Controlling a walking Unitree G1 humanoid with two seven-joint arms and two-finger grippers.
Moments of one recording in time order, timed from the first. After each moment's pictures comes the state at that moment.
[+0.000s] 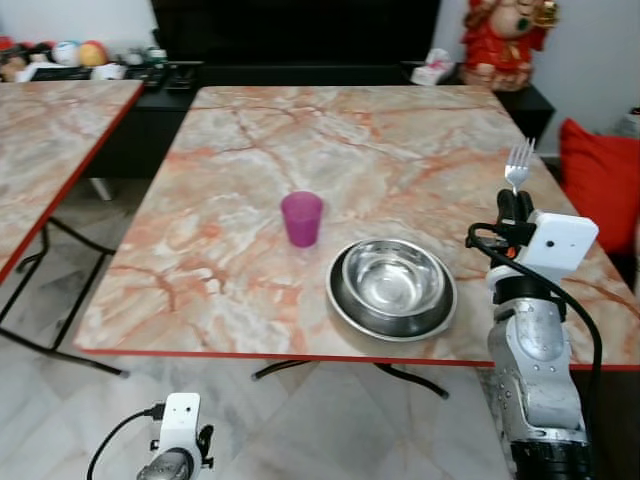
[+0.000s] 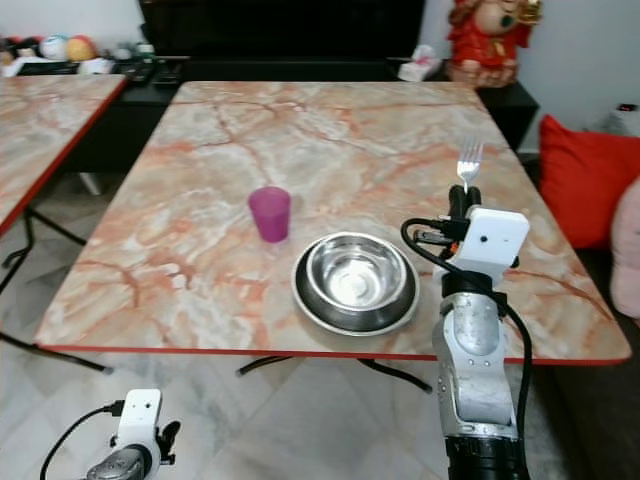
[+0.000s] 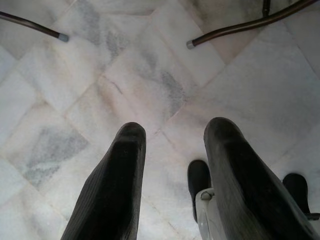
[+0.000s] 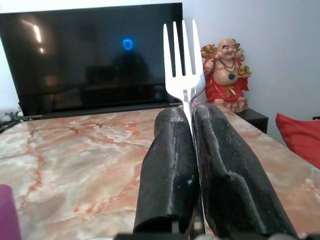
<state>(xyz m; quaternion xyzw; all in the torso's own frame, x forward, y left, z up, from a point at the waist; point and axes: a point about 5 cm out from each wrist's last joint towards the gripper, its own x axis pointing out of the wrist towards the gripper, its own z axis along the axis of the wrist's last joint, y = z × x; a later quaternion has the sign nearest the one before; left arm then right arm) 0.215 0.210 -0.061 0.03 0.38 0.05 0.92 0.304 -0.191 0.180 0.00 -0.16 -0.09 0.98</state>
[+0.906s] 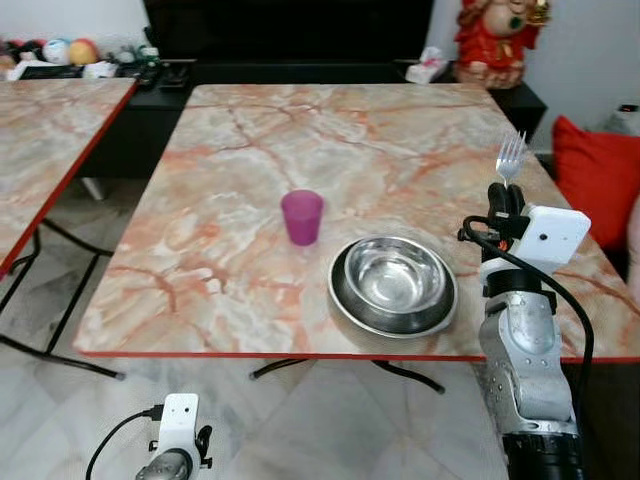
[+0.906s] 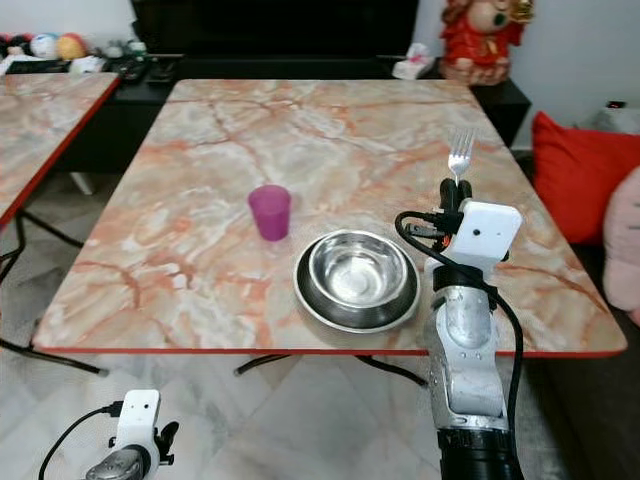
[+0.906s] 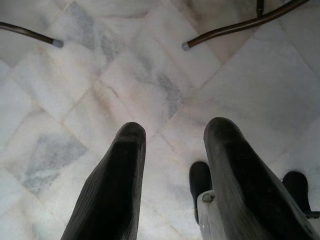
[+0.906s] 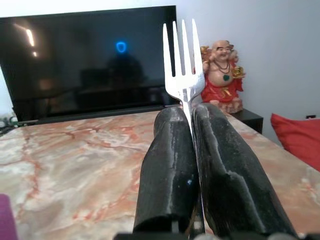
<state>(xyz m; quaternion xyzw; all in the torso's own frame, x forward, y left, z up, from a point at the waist) 0.215 0.211 -0.061 0.03 0.38 0.06 0.92 0.309 -0.185 0.185 0.01 -0.17 -0.08 0.98</state>
